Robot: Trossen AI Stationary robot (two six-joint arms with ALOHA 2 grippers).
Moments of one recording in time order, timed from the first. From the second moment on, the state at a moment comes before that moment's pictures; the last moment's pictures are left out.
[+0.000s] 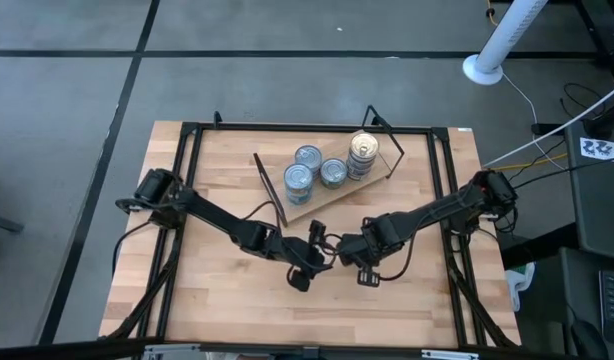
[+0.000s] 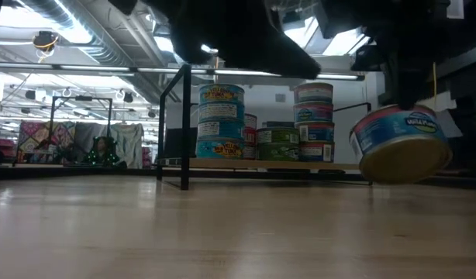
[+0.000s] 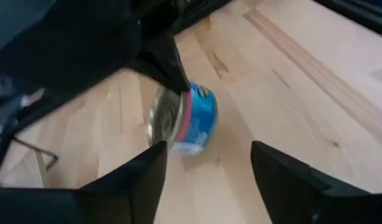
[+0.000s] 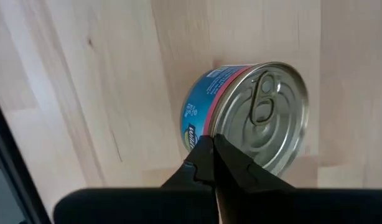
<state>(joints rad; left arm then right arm) -0.32 1.87 1.17 0.16 -0.30 0.34 0.37 1.74 1.38 -1.09 -0.05 0.51</state>
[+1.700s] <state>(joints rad) -0.28 2.04 1.17 0.38 -0.29 0.53 0.26 1.74 1.38 -0.91 -0.14 0.49</state>
